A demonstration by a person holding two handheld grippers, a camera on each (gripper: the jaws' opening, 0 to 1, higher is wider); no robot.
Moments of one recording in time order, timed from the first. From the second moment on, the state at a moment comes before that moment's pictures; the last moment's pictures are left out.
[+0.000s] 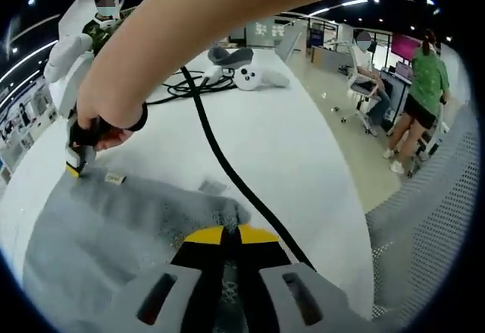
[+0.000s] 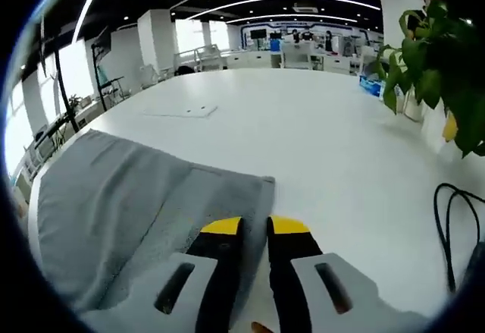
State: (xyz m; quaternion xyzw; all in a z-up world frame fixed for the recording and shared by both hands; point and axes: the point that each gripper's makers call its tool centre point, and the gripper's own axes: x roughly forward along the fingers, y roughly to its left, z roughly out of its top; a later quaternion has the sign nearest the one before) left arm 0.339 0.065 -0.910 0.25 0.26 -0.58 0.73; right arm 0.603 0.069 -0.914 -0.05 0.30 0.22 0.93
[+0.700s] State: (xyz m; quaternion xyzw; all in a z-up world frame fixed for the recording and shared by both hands) left arm 0.342 0.068 -0.910 0.23 0.26 -0.59 0.73; right arm 0.607 0.071 -0.905 -0.02 0.28 0.25 0.93
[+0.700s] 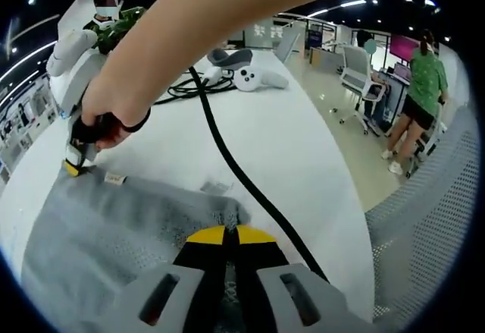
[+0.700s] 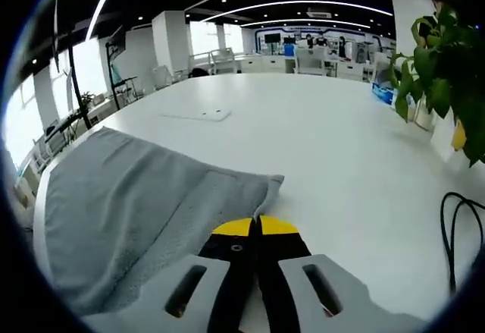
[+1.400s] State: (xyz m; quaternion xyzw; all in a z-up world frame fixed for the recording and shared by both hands) left arm 0.344 0.081 -0.858 0.19 0.23 -0.57 0.77; right arm 0.589 0.102 -0.843 0.04 0.24 0.28 0.93
